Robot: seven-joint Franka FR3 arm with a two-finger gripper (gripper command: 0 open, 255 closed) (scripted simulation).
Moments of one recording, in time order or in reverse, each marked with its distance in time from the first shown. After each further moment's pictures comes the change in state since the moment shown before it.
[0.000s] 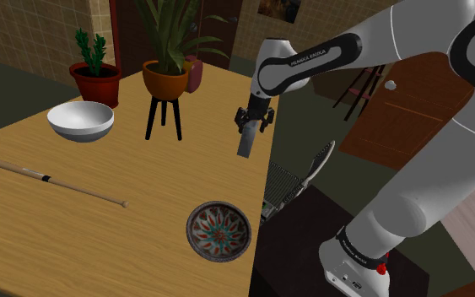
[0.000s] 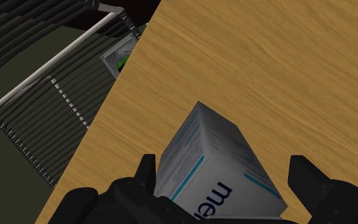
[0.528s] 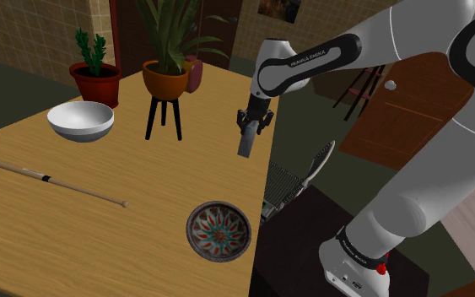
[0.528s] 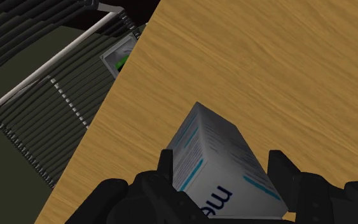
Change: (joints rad) arm 0.000 0.002 0.000 -0.003 -0.001 0.006 0.001
